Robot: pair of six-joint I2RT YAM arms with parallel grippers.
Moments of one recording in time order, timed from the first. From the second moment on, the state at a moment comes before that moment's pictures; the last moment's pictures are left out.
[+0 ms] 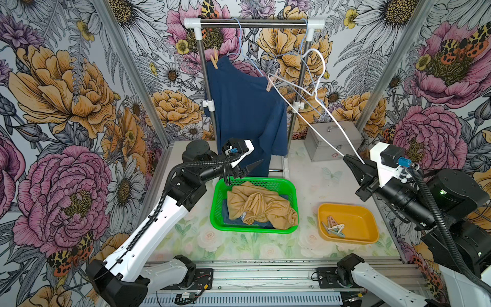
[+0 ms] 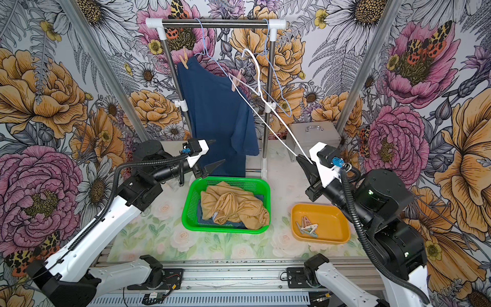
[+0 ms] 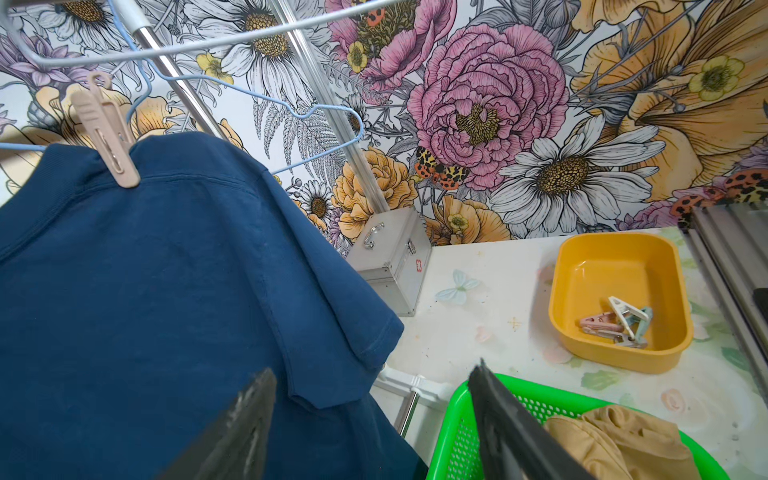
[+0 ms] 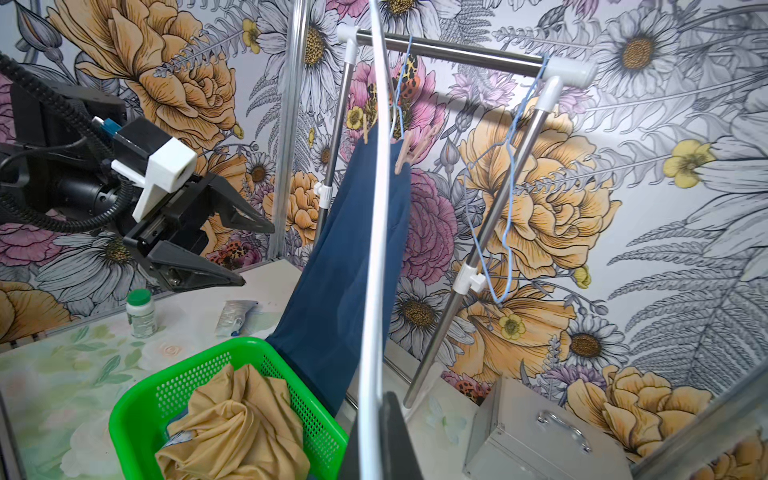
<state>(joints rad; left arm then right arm) -0.55 1.18 1.28 -0.18 0.49 0.46 0.43 0.81 1.61 -0.82 -0.16 -0.28</state>
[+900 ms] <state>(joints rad) -0.43 1.58 1.83 -0.02 0.55 -0.03 0.32 1.25 1.87 -0.76 -0.09 -0.12</state>
